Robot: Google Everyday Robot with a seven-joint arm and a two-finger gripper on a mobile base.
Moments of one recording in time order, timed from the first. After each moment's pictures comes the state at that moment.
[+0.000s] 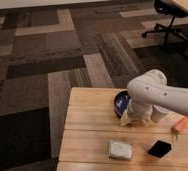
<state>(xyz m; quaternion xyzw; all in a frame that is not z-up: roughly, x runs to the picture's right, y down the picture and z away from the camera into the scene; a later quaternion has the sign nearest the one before) 0.200 0.178 0.665 -0.22 0.27 0.67 0.65</state>
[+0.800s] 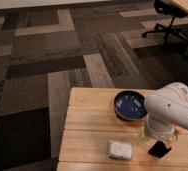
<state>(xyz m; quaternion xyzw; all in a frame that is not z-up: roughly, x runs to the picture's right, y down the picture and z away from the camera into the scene) 0.253 0.246 0.584 -0.23 0.35 0.68 0.60</state>
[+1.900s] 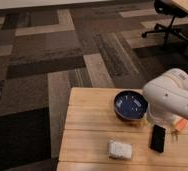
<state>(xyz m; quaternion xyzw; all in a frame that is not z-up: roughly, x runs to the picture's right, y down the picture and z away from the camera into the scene) 0.245 0.138 0.594 -0.12 0.31 0.66 0.68</state>
